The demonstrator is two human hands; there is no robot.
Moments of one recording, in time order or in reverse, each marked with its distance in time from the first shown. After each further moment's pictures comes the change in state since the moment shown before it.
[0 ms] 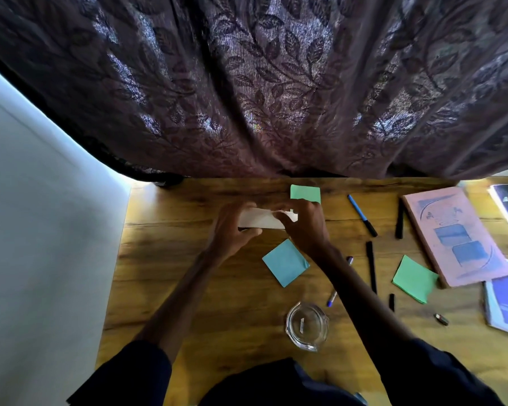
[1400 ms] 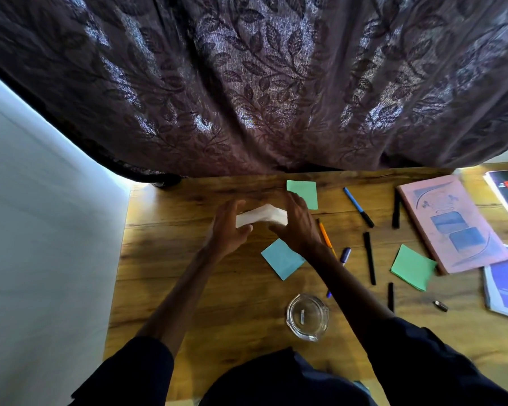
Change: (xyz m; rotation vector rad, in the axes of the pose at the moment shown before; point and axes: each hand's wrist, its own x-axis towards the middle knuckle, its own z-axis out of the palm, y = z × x) left_hand -0.003 -0.002 0.005 0.069 -0.066 -0.089; right_hand -0.018 0.016 0.017 -0.058 -0.177 0.106
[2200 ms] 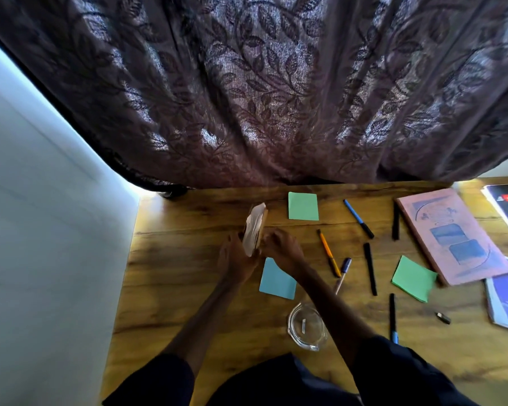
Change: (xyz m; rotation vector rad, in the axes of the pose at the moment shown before) left_hand -0.041 0.017 0.037 -0.102 0.069 -0.339; right_hand -0.022 -0.012 0.035 0.270 -0.142 0.196
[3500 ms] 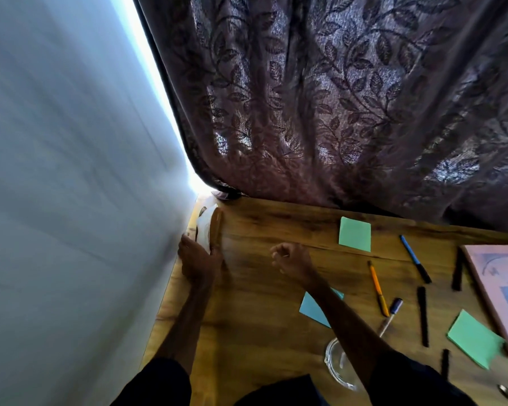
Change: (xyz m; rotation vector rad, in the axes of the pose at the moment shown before) left_hand 0.021 -0.107 -0.123 0.052 0.507 -0.497; right_hand 0.023 -0.066 0.057 0.013 -0.163 -0.052
